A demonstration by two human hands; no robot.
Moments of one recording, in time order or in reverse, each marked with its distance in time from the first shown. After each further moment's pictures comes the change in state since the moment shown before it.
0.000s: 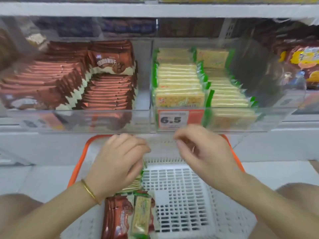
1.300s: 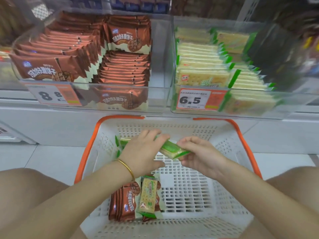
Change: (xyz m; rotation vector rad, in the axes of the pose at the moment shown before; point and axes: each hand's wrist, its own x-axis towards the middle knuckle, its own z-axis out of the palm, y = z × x) left_hand -0.017 0.005 0.049 -0.061 -0.439 -0.214; right_hand -0.022 0.006 0.072 1.147 -0.279 1.170
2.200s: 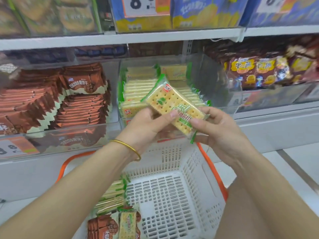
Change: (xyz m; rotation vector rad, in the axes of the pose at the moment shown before) left_hand 0.071 0.116 -0.122 -1.515 0.052 -0.040; right_hand -0.093 -0.095 -0.080 0.094 0.125 -0.648
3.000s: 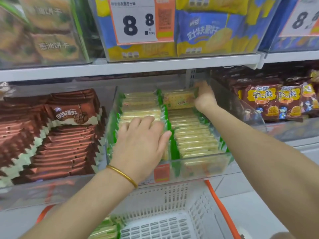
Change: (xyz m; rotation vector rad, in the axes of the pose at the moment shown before) left_hand 0.081 0.007 -0.034 1.608 0.331 0.283; right_hand 0.280 -0.016 -0.035 -1.085 0.361 -0.191
